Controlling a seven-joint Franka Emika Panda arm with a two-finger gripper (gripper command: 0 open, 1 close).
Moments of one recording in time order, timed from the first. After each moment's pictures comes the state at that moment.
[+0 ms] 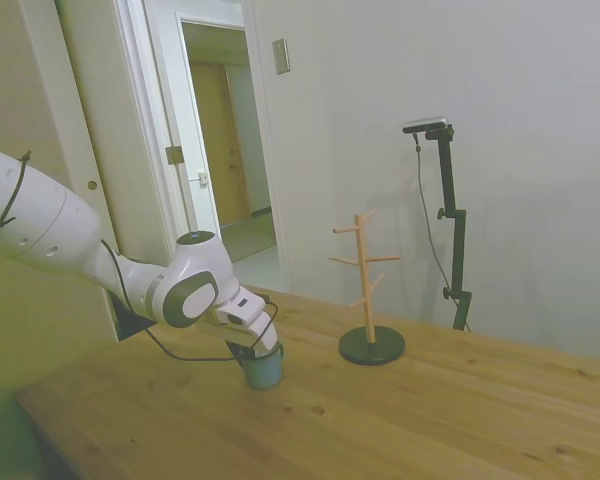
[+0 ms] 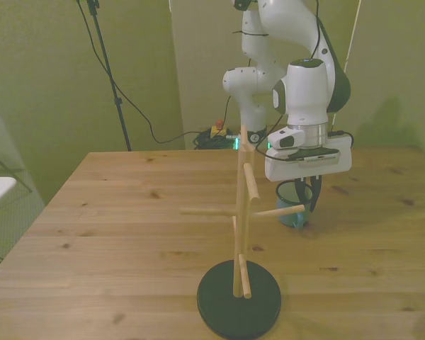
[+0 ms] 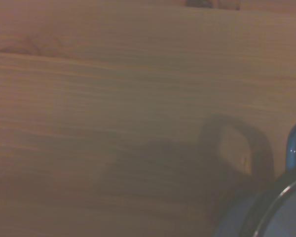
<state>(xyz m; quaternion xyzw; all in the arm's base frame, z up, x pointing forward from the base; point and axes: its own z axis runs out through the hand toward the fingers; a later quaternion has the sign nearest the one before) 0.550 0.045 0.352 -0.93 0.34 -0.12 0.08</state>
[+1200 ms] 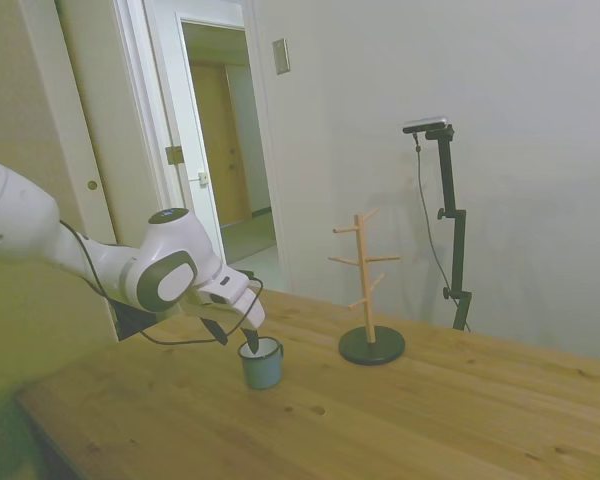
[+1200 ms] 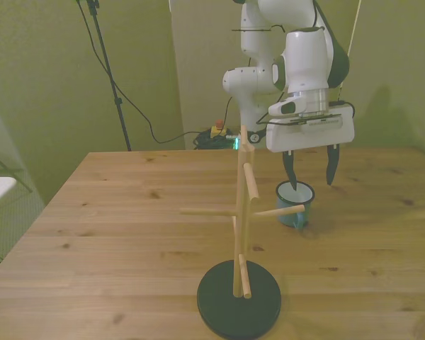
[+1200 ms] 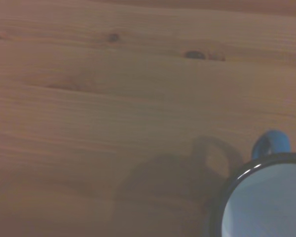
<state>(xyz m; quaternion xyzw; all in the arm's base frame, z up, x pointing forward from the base) 0.509 0.053 0.417 -0.92 0.32 -0.17 0.10</state>
